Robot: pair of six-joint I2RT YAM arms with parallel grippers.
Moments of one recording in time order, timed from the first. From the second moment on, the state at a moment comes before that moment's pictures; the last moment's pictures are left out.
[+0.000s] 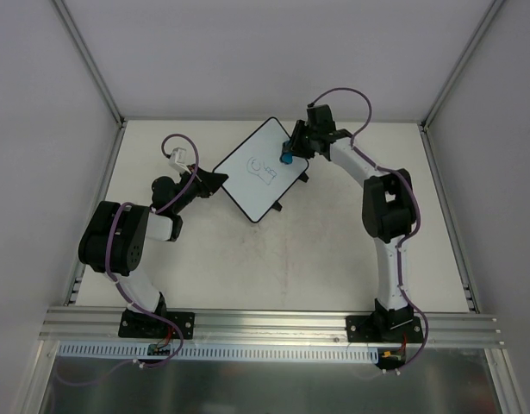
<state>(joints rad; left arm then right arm) -0.14 1.72 0.54 1.17 0.51 -0.76 0.38 2.21 1.84 -0.37 -0.18 0.61</state>
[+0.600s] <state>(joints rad) -0.14 1.72 0.54 1.16 0.51 -0.76 0.69 2.12 1.81 -0.36 -0.08 0.29</state>
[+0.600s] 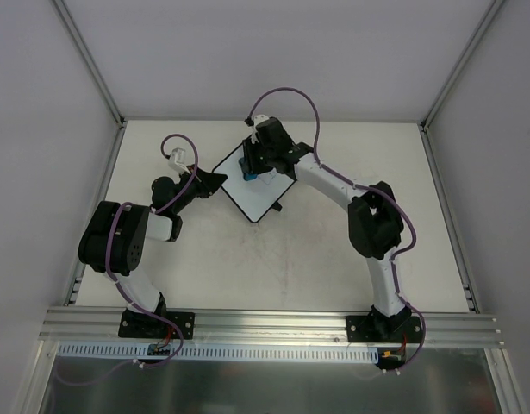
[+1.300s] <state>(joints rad) -0.14 1.72 0.54 1.16 0.50 -0.77 0.77 2.11 1.81 -0.36 -0.02 0.18</state>
